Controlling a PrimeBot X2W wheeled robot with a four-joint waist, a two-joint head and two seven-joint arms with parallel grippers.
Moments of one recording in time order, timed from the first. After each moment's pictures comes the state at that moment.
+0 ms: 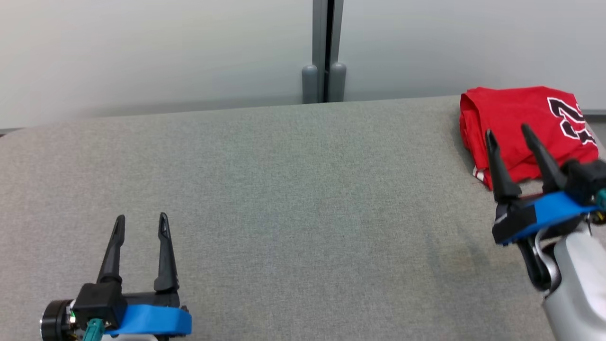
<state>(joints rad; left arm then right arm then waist) -0.01 0.07 -0.01 0.10 -0.09 -0.03 -0.26 -0.49 -0.30 0.15 0.50 0.34 0.13 -0.26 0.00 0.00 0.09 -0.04</state>
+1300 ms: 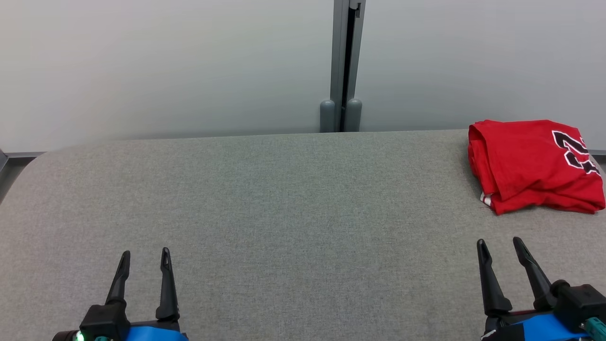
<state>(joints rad) 0.05 0.06 0.01 0.21 -0.10 -0.05 -0.26 0.07 -0.07 -0.05 0.07 0.16 0.13 -0.19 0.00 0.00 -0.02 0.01</state>
